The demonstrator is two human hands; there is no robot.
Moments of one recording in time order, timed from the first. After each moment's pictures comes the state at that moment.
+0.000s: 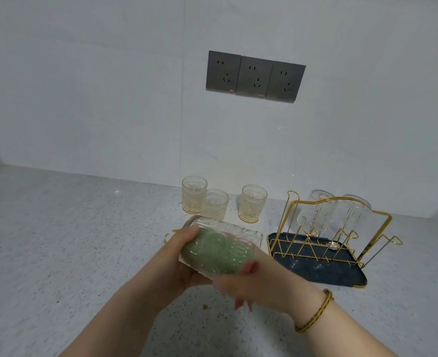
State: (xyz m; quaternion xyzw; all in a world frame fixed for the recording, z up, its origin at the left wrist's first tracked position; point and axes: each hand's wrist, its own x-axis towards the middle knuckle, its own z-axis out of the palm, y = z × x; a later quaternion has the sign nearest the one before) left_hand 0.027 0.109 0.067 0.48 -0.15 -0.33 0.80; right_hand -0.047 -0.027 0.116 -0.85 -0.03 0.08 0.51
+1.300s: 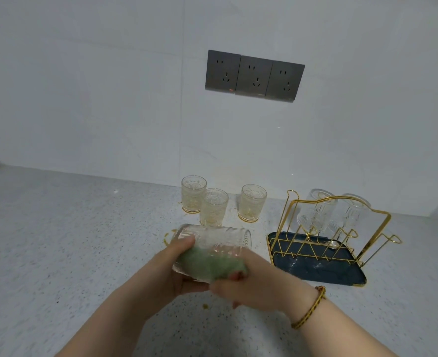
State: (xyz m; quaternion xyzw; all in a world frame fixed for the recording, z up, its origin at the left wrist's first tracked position) left_hand 0.029 0.120 0.056 0.51 -0.14 -0.33 0.78; right_hand -0.039 -0.024 0.106 -0.87 -0.06 0.10 0.47
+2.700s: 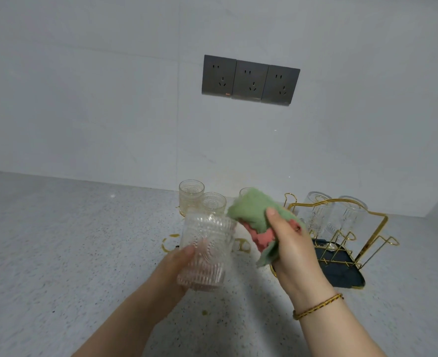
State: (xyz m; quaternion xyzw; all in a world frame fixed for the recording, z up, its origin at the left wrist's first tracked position) left_hand 0.033 0.112 0.042 0.52 -0.20 -0.30 0.77; right_hand -0.020 -0.057 0.101 -0.56 0.11 -0.20 0.80
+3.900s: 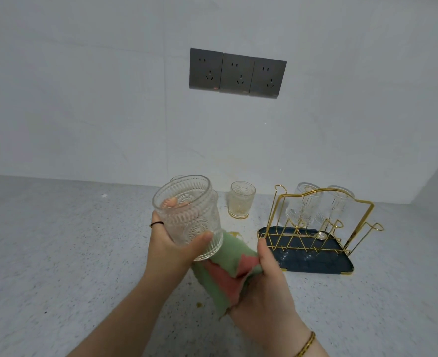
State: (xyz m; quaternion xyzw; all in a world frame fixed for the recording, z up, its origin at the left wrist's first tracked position) left_hand 0.026 0.088 0.065 0.64 -0.16 0.00 0.75; right_hand -0.057 -0.018 0.067 -0.26 0.09 0.02 0.96
